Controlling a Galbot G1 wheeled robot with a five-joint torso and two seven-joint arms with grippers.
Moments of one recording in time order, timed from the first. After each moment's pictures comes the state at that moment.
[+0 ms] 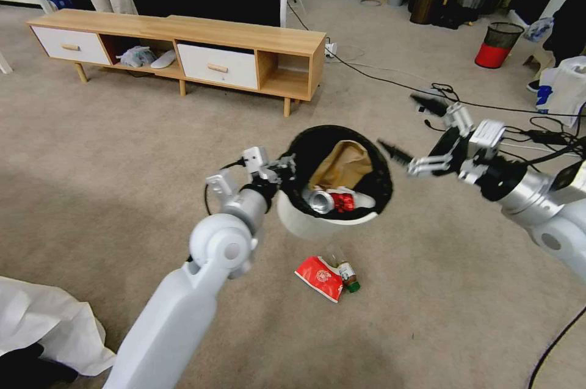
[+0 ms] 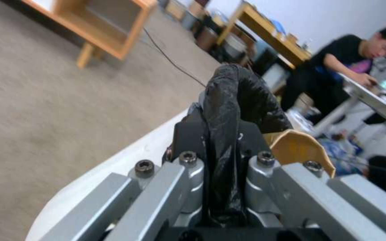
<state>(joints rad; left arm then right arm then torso) 0.84 -1.25 -0.12 -2.00 -1.03 0.33 -0.41 -1.08 0.55 0.59 2.05 0.84 0.18 -0.42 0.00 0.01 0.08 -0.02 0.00</state>
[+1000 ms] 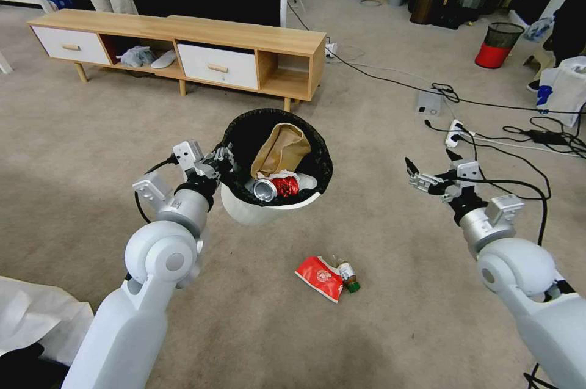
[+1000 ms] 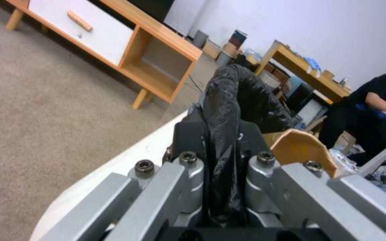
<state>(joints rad) 0.97 -1.20 -0.34 -2.13 -1.00 0.35 -0.43 -1.14 0.83 0.46 1.90 0.61 -0.09 0.11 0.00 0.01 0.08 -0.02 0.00</state>
